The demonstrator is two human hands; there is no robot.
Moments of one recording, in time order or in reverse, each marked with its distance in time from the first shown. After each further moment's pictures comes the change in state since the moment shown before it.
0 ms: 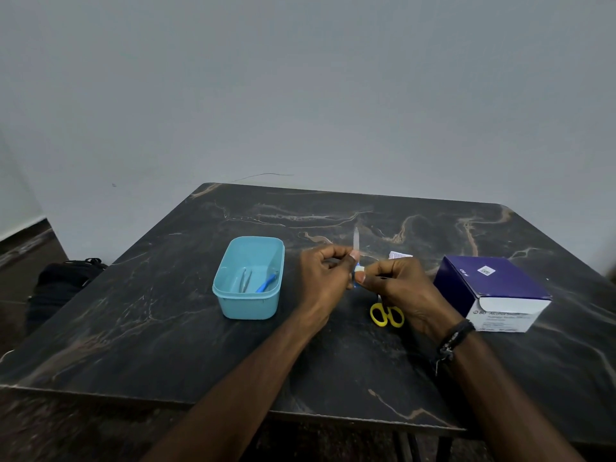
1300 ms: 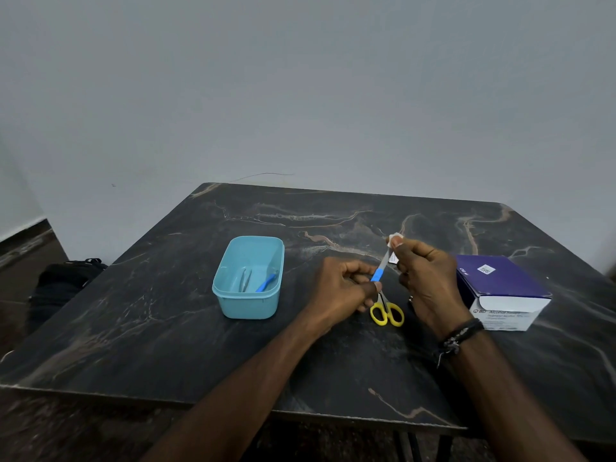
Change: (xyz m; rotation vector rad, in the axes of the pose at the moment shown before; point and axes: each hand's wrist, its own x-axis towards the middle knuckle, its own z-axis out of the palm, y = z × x) left_hand -0.007 -0.008 0.004 0.150 -0.347 -0.042; right_hand 0.010 0.002 -0.010 0.330 0.434 -0.015
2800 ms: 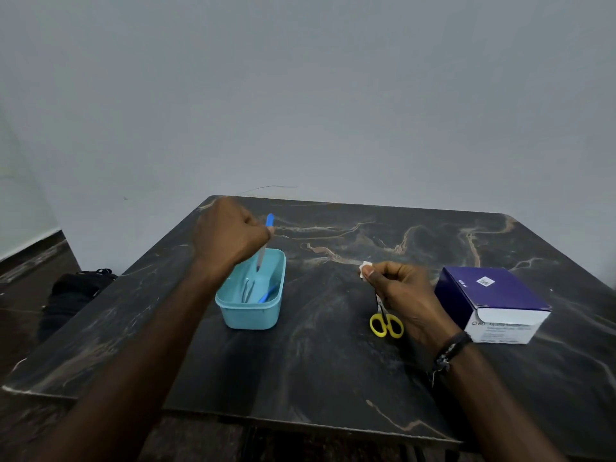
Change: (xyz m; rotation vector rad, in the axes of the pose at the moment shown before) left_hand -0.008 0.087 -0.135 0.789 0.534 -0.032; right_hand -0.017 -0.008 0.010 -0.238 -0.288 0.043
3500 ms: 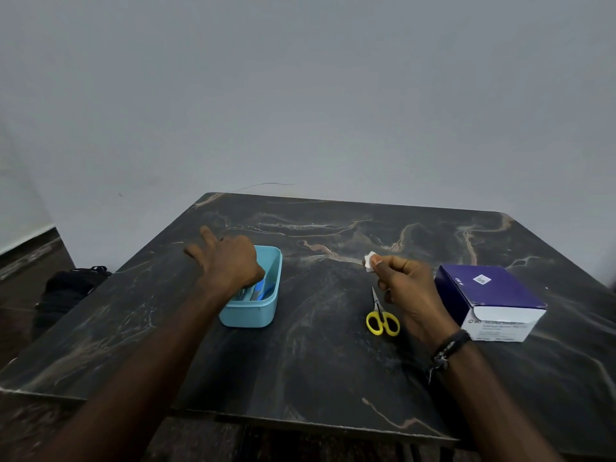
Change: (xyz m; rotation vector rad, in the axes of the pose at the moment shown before) left_hand 0.003 -0.021 0.040 0.744 -0.362 -0.159; right_hand 0.002 -0.001 -0.003 0.089 0.121 0.034
